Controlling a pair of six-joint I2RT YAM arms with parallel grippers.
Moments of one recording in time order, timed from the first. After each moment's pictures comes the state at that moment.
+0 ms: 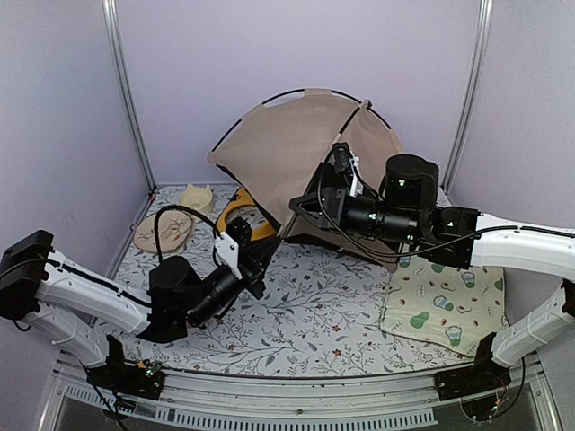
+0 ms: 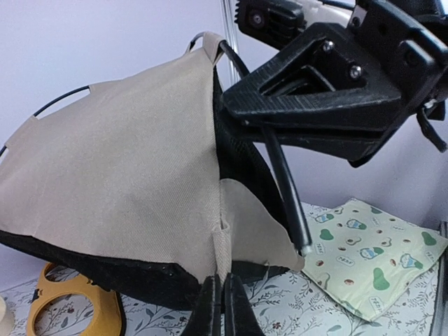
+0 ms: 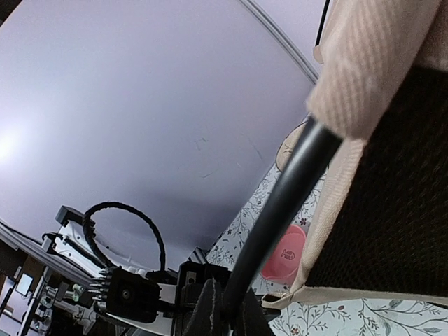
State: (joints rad) left arm -1.23 1.43 0.52 1.13 -0.46 0.18; right arm 1.03 1.36 1.12 0.13 -0.10 0.78
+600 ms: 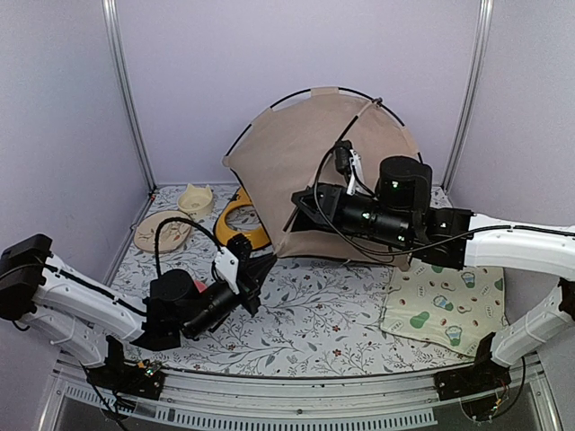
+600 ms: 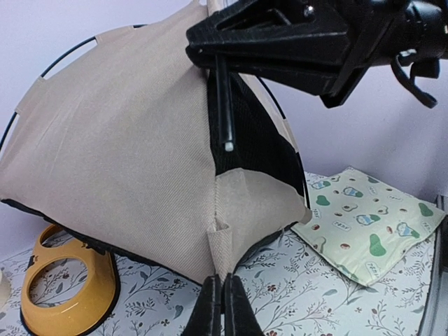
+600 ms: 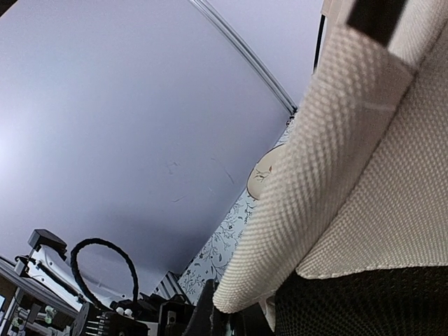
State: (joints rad) left arm -1.28 1.40 0.45 1.06 -0.50 0.12; right arm 1.03 1.39 1.12 0.16 0.04 0.73
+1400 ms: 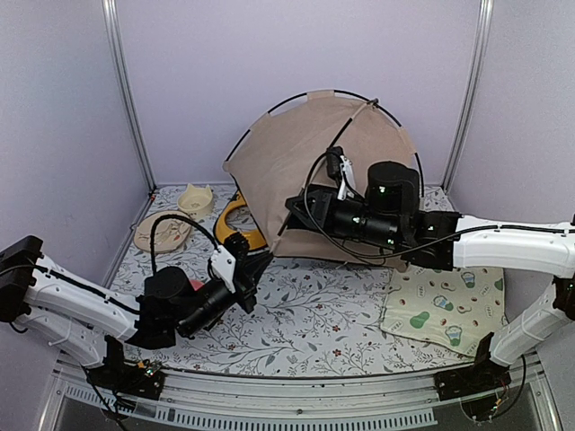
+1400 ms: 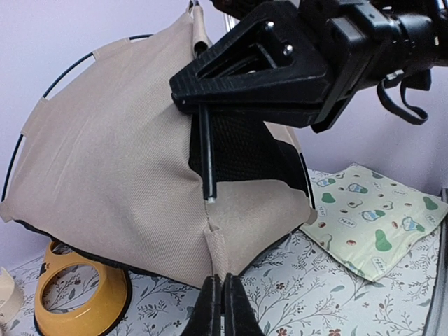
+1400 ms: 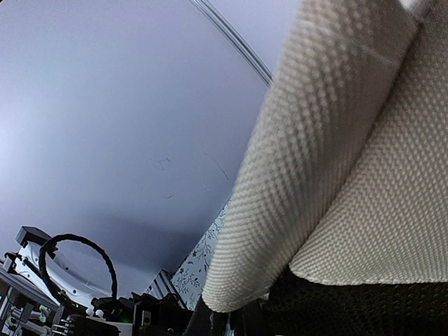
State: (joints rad) left arm -1.28 1.33 0.45 1.00 -0.51 0.16; right arm 1.03 1.45 1.12 0.20 0.04 0.72
